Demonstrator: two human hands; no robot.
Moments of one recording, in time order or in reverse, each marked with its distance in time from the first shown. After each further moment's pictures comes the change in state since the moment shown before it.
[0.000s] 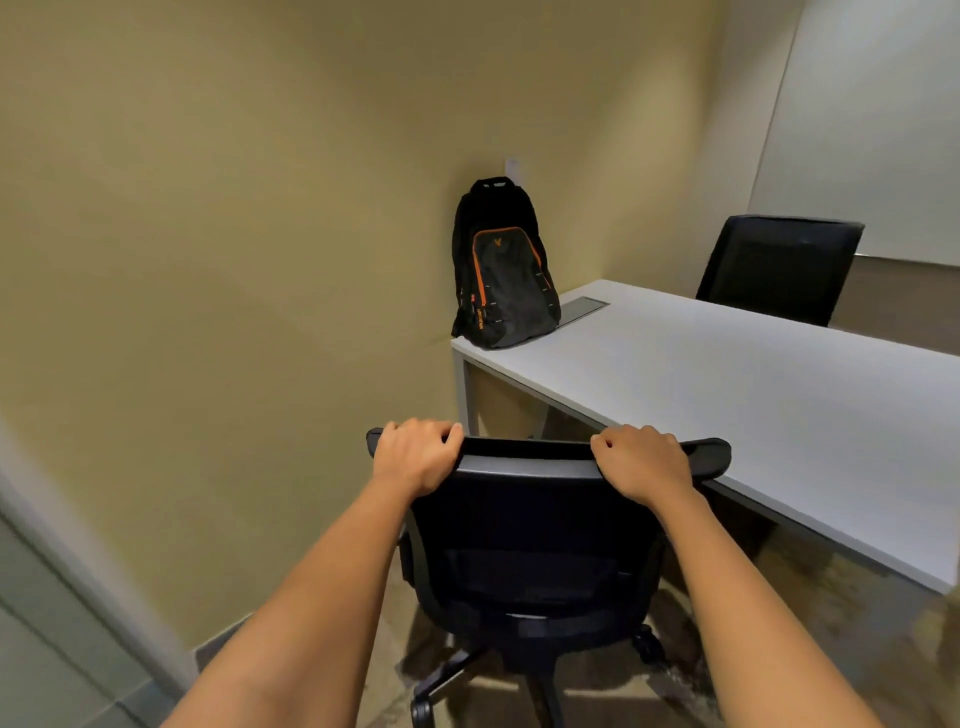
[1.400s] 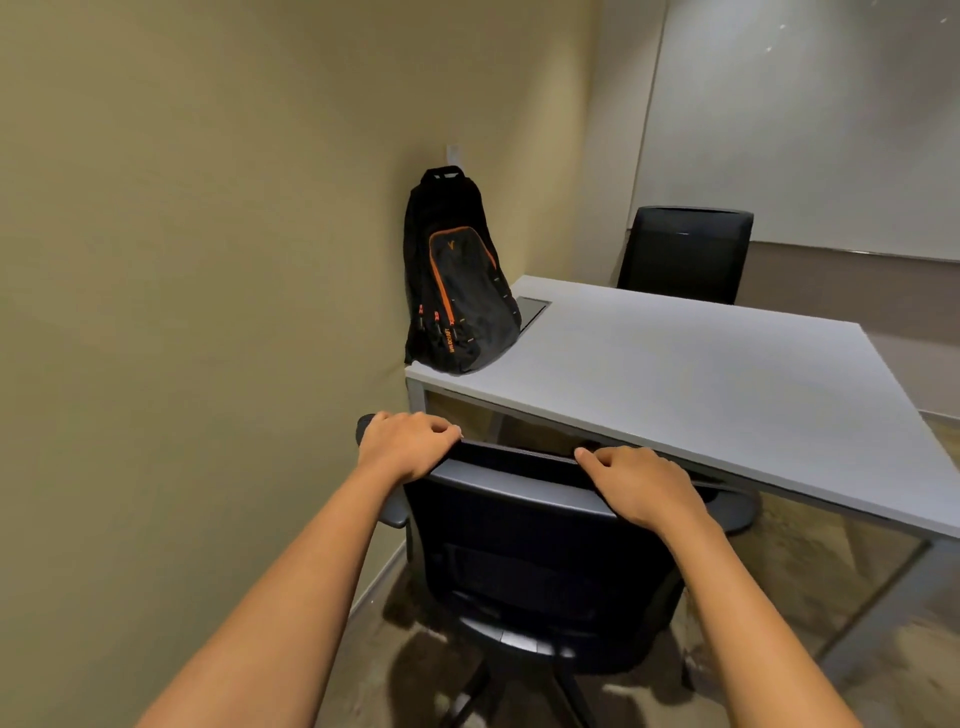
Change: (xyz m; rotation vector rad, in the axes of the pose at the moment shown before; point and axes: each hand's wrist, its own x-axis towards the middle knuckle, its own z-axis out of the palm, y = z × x) left_hand 0.261 -0.211 0.022 -0.048 -0.306 0.335; right_hand 0.154 -0.214 0.069 0.045 -0.066 0.381
